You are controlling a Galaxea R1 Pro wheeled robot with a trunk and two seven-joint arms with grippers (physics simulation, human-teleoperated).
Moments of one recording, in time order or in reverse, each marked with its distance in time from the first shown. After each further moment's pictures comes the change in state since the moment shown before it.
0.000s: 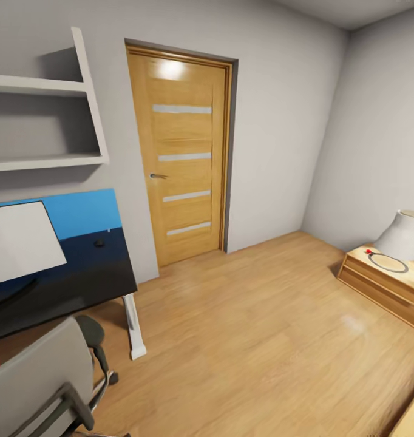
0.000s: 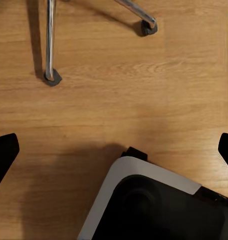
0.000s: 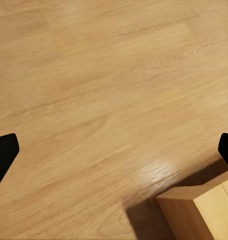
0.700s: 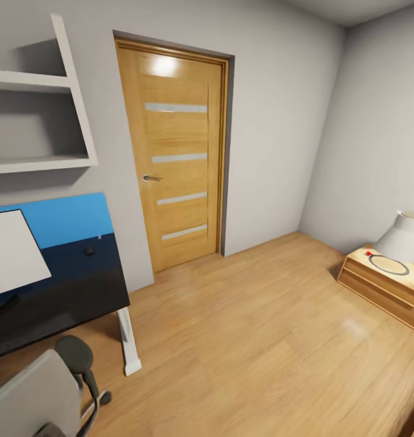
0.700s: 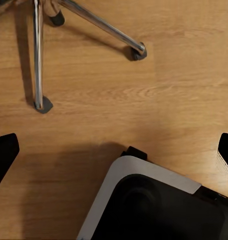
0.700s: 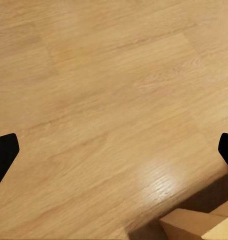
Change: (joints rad) left arm 0.000 -0.001 0.001 -0.001 0.000 0.000 0.000; right arm 0.000 -0.002 0.003 0.002 -0.004 -0.005 -0.001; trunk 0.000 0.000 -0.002
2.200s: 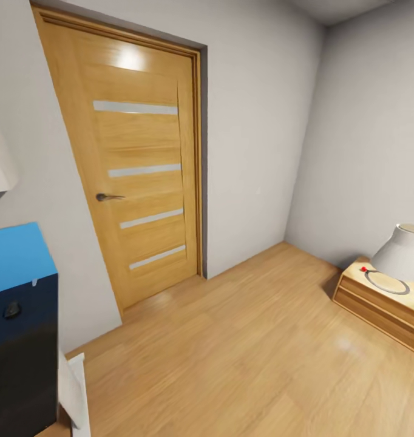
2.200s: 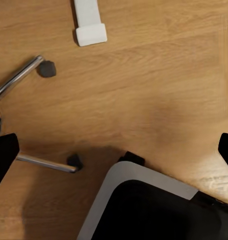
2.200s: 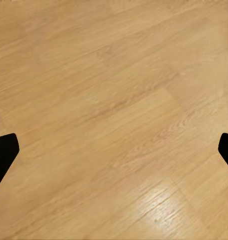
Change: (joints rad) left arm 0.000 0.000 -0.002 0.001 0.000 0.000 0.000; right arm 0.000 0.001 0.003 0.000 0.001 0.000 0.000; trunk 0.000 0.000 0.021
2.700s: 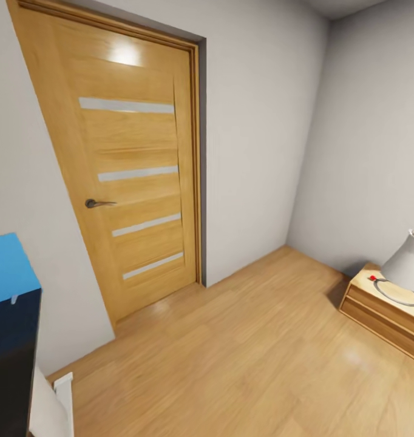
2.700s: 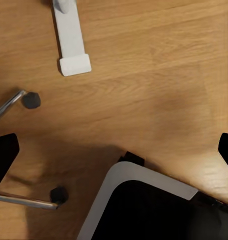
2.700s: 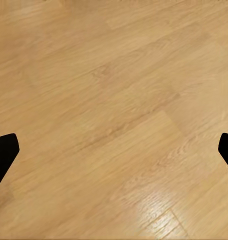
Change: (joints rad) left arm 0.000 0.000 0.000 0.000 0.000 0.000 0.000; right arm 0.000 -0.001 -0.001 0.000 -0.001 0.003 -0.001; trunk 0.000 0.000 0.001
